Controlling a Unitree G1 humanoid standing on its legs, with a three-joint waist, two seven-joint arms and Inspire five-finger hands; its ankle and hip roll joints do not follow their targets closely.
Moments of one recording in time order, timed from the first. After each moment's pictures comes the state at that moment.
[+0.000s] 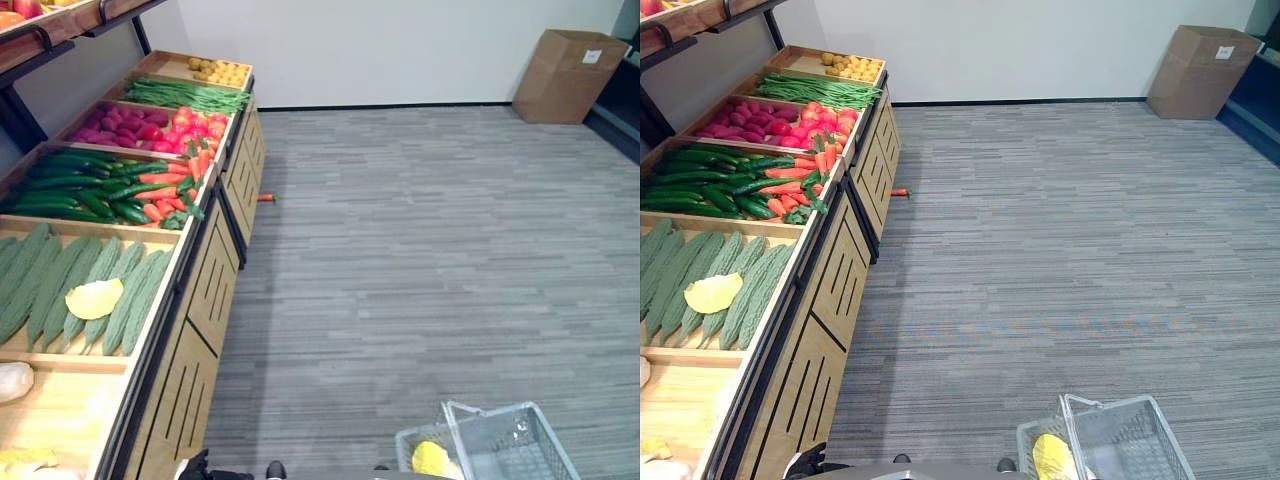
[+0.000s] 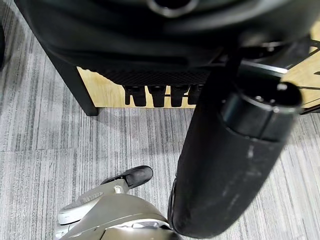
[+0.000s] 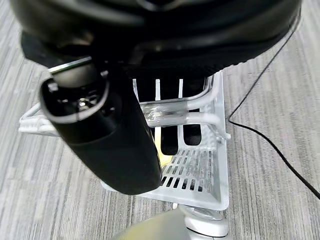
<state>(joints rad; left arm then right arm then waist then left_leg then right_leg) 0.06 0.22 -0.05 1.33 -0.04 -0.12 0.13 0.17 -0.28 0.10 1.32 0.13 -0.14 -0.15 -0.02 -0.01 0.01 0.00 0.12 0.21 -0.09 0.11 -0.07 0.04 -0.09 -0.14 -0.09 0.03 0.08</state>
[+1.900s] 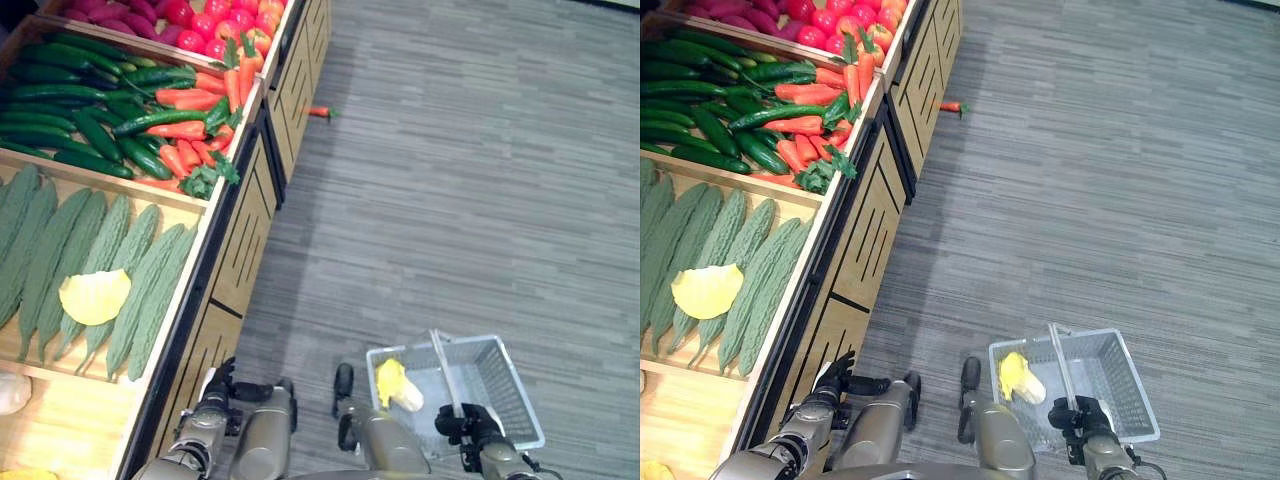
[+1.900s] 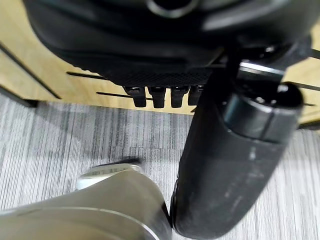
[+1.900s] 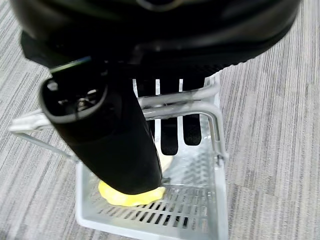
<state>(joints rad) -0.22 0.22 -0.19 1.29 -0.18 -0.16 0.15 -0.13 -0.30 0.16 1.34 0.21 -0.17 -0.14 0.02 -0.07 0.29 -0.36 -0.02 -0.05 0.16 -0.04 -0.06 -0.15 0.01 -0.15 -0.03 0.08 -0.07</state>
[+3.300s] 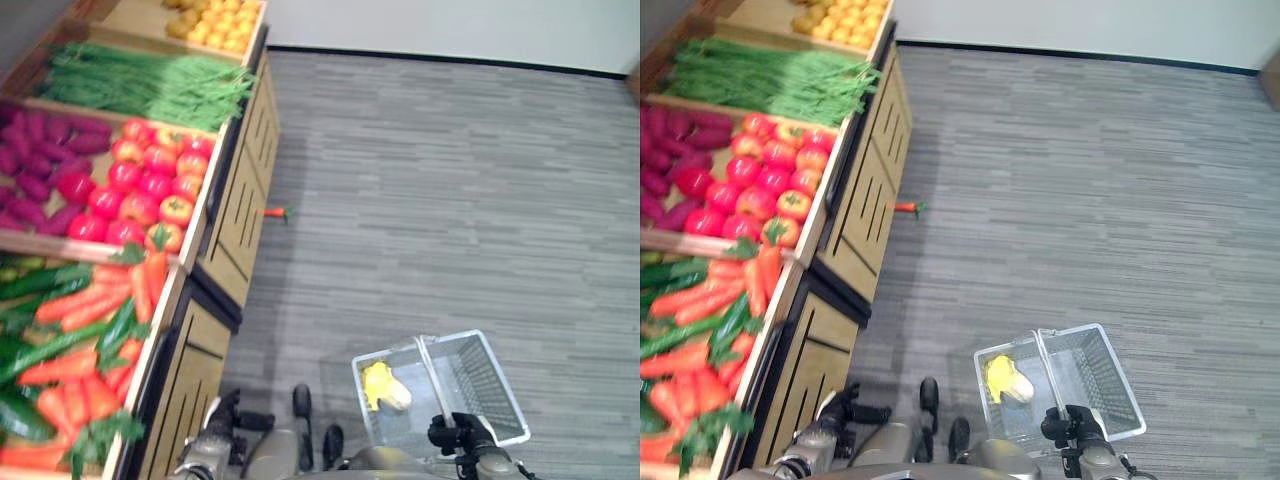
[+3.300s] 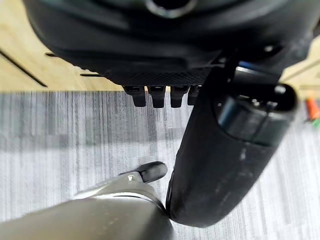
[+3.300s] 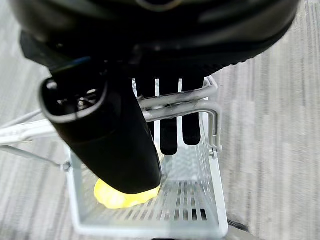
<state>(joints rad) -0.13 0.20 -0.20 1.35 -0.10 -0.14 0.12 -0.05 -0.27 0.19 1.31 0.20 -0.18 -0.10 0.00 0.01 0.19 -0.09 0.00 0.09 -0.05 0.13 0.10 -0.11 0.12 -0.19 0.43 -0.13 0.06</state>
